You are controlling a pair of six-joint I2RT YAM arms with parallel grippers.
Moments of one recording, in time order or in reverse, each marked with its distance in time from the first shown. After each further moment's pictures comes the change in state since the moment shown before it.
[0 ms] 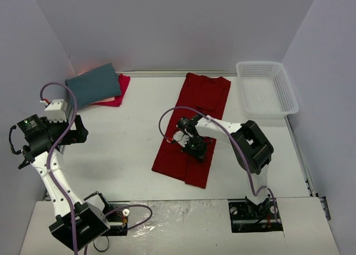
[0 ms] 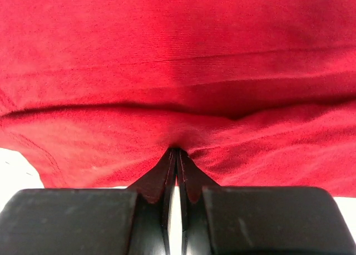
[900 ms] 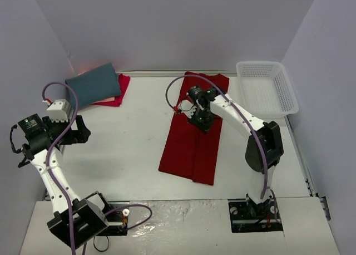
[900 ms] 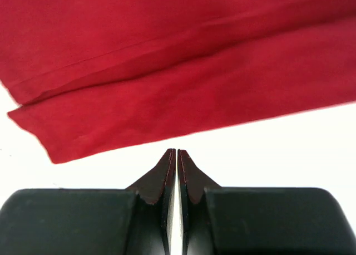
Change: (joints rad) left arm 0.000 0.026 0.000 -0.016 0.066 0.026; right arm -0.159 -0.072 0.326 -0.209 0.049 -0.128
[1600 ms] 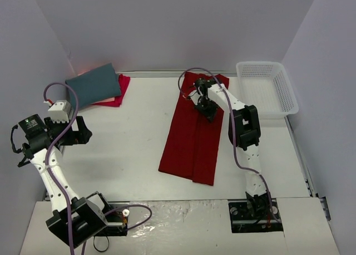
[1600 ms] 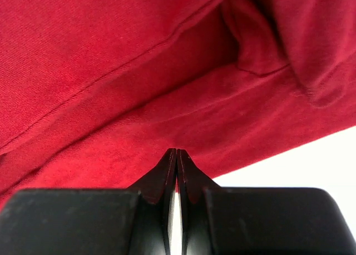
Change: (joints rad) left arm 0.000 0.014 0.000 -0.024 0.023 0.012; right arm -0.216 0.499 0.444 0.019 0.116 0.089
